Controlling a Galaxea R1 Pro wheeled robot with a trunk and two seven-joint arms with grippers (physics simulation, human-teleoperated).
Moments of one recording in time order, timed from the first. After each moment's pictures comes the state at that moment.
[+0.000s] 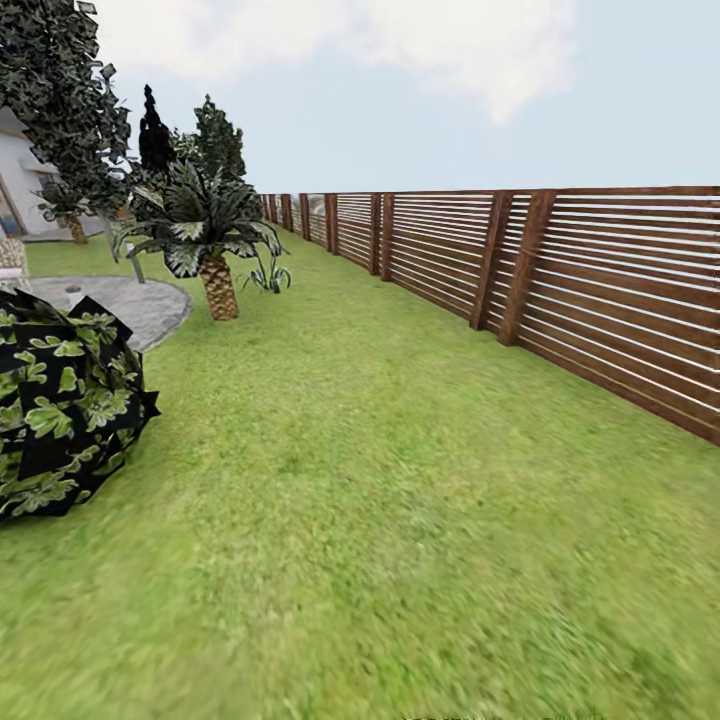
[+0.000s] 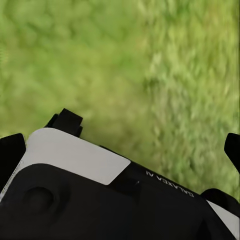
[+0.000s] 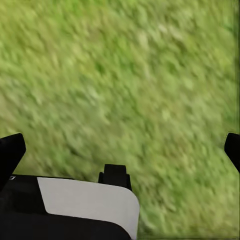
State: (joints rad) left arm -0.42 0.01 0.18 0.06 0.37 0.06 0.04; right arm -0.33 -0.03 0.02 0.02 0.07 -0.19 0.01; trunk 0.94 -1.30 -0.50
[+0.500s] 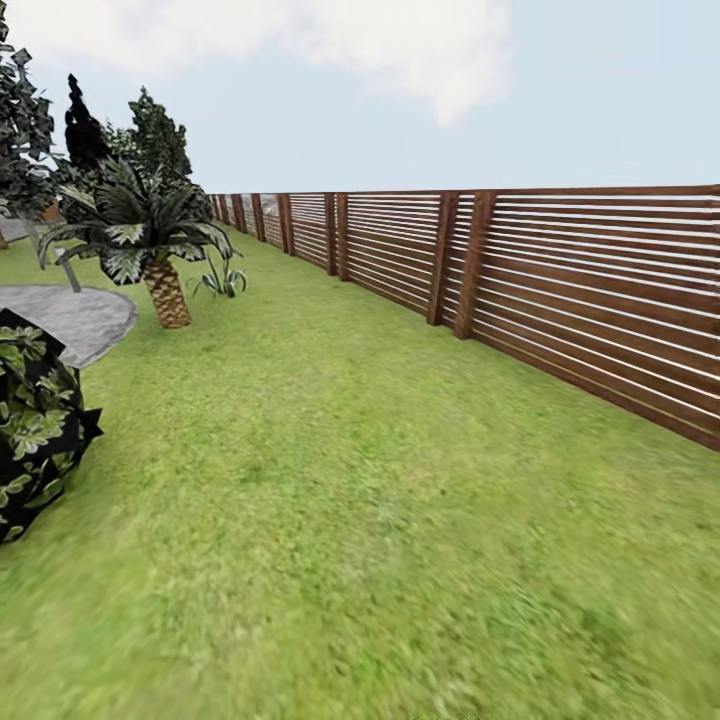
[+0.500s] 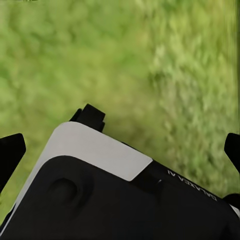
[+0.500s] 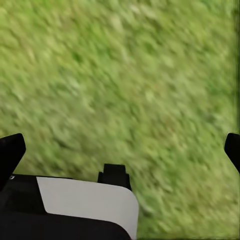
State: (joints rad) left arm -0.41 0.00 0.18 0.05 0.37 0.06 0.14; right arm -0.33 -0.03 0.02 0.02 0.07 -0.19 0.01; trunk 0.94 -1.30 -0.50
